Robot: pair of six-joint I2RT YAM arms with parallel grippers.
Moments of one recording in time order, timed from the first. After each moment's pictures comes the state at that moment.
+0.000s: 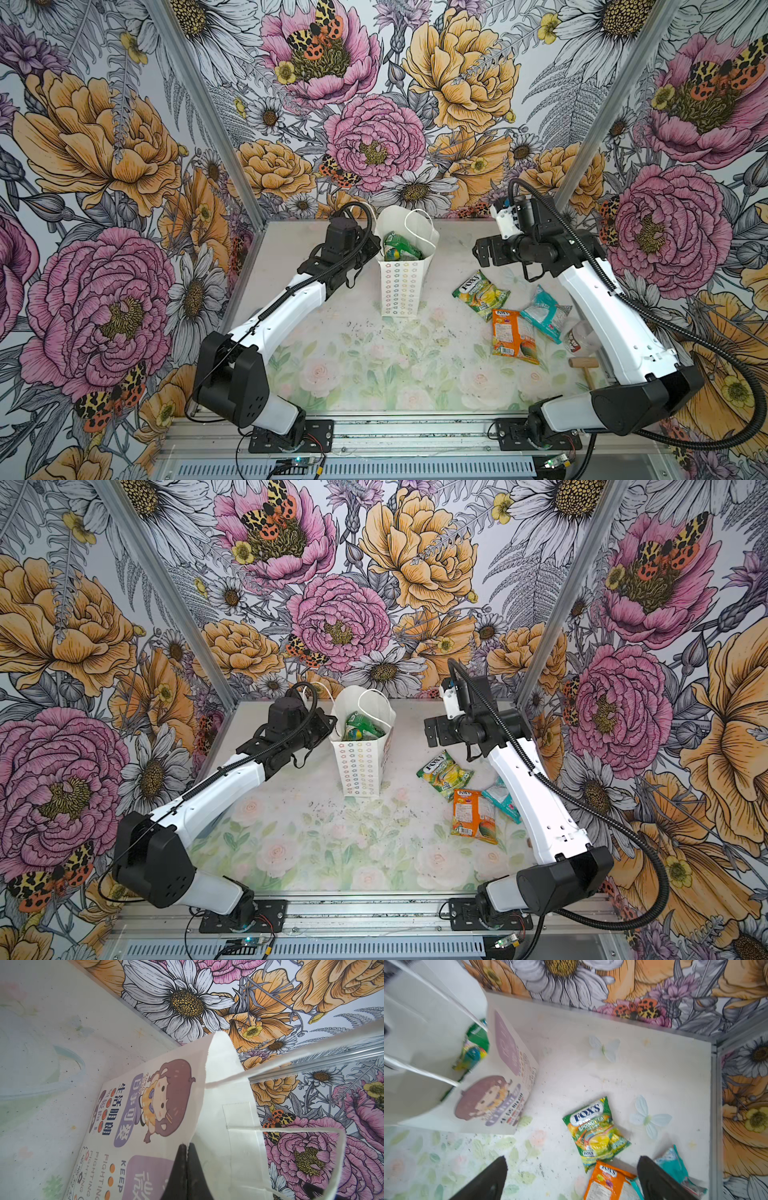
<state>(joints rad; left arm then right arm) -0.43 1.48 1.22 -0.20 0.08 -0.98 0.27 1.42 1.59 -1.07 -0.01 -0.03</state>
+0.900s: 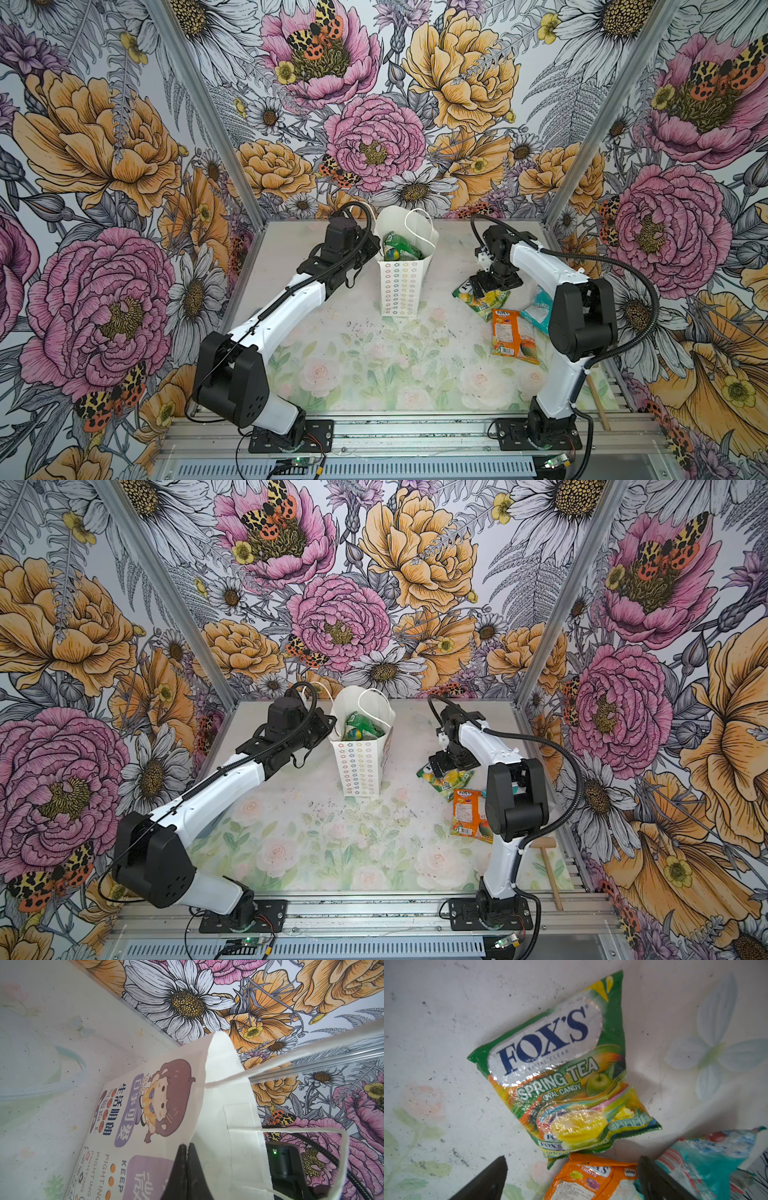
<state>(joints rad) -0.43 1.48 1.22 -0.21 0.08 -0.98 0.16 1.91 1.53 -1.11 0.00 -0.13</state>
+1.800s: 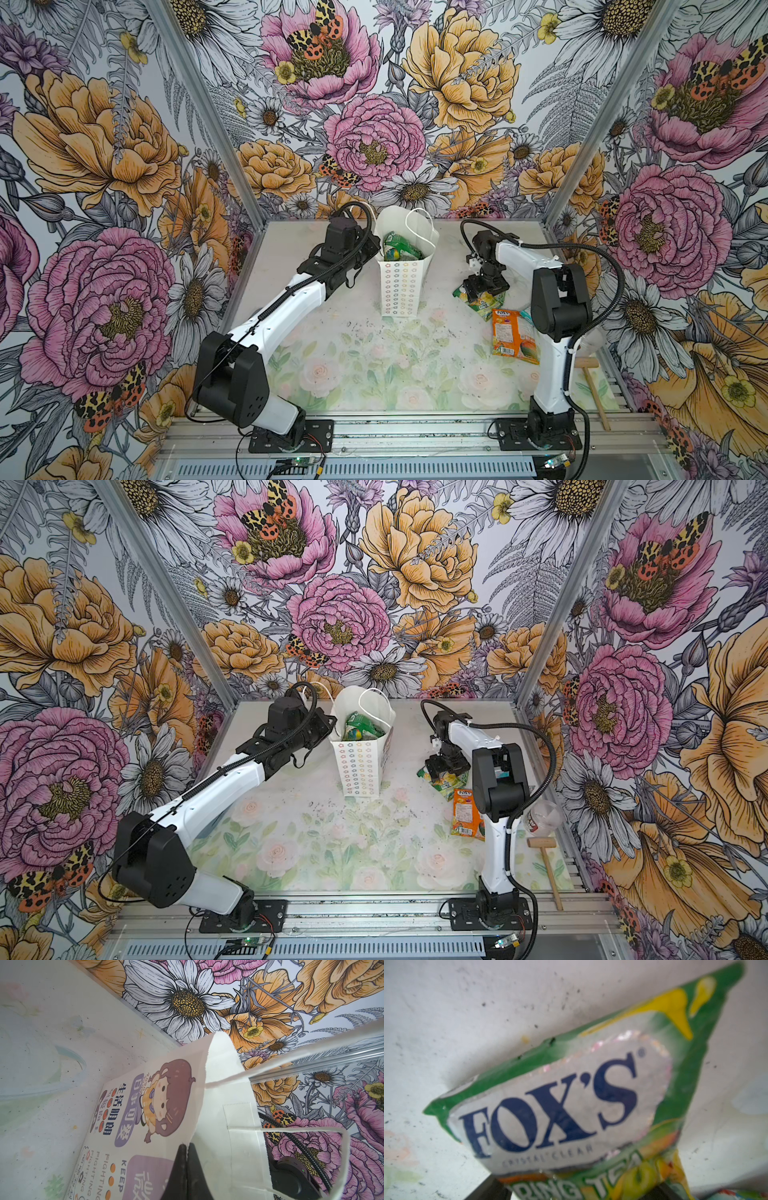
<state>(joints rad) -0.43 1.48 1.22 -0.21 0.08 -0.98 0.16 2.10 1.61 -1.11 -0.02 -0.11</state>
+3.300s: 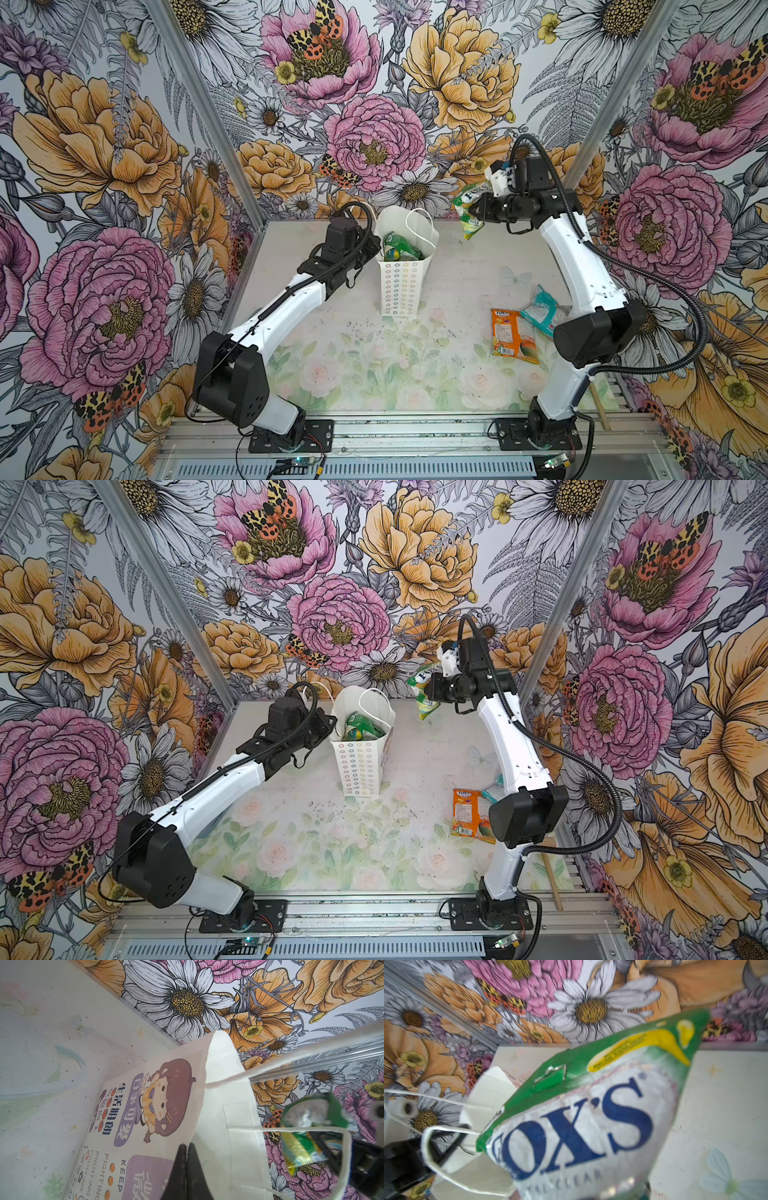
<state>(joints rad) -0.43 1.48 1.22 -0.21 0.08 -0.98 0.16 1.83 2.20 -1.02 -0.40 0.23</state>
